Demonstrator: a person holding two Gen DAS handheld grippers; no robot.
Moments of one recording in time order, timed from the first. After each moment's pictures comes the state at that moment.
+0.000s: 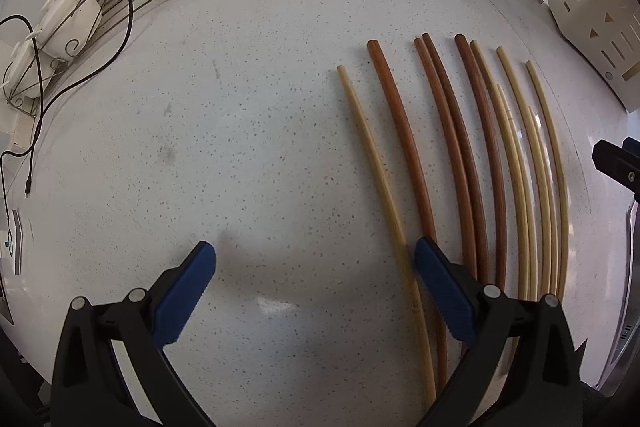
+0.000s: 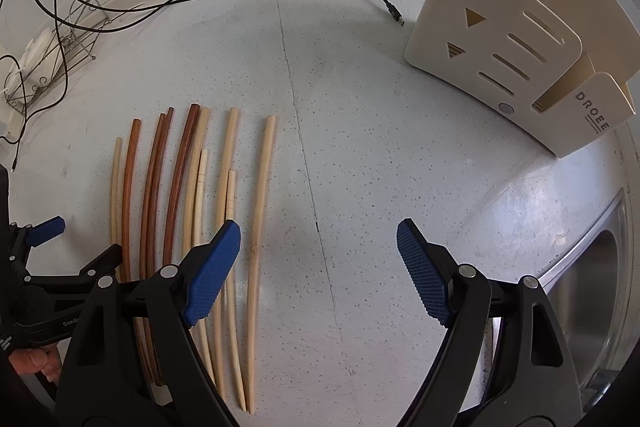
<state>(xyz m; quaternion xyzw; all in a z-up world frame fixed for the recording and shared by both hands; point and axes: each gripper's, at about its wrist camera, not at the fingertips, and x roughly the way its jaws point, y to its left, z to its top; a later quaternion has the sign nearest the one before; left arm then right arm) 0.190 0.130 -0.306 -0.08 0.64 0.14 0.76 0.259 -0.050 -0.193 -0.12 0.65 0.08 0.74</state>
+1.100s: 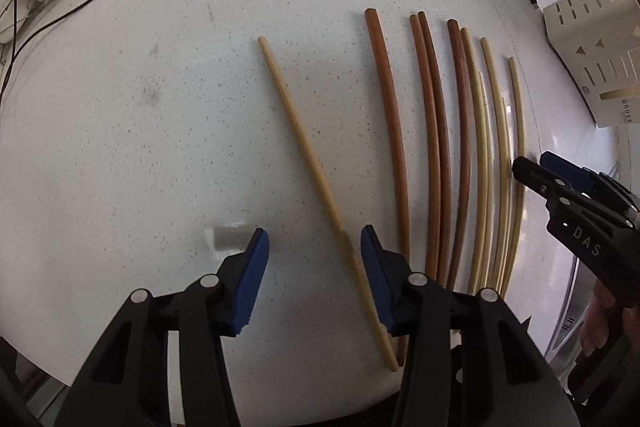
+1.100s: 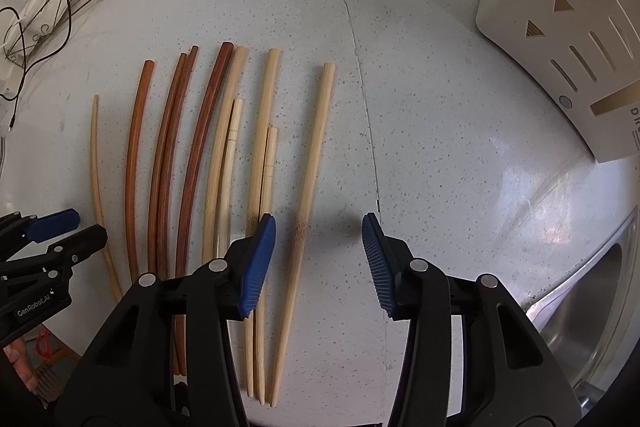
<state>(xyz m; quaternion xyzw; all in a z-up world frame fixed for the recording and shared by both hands) 0.186 0.178 -0.310 -0.18 0.70 0.08 0.69 0.246 -0.006 -0.225 -0.15 0.71 0.11 0.68</state>
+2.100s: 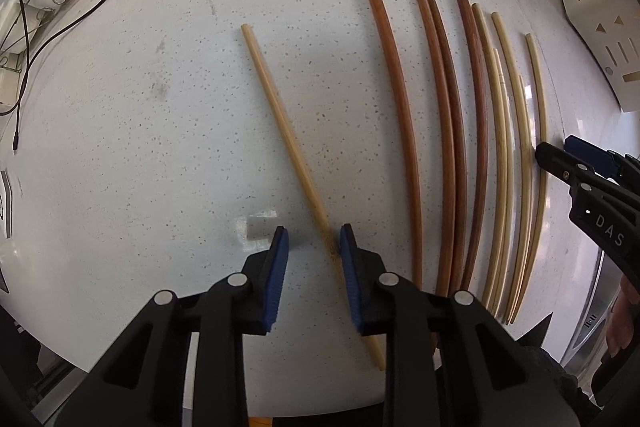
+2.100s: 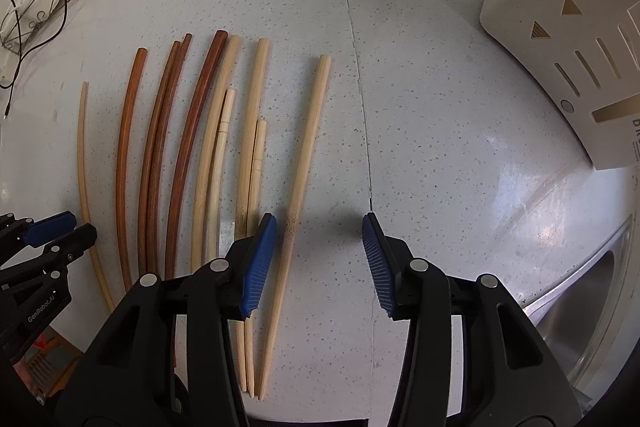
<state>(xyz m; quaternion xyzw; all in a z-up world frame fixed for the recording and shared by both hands) 0.195 0.132 -0.306 -0.14 0.72 0.12 0.67 0.257 -0.008 -0.231 -0.17 0.72 0.12 0.66</state>
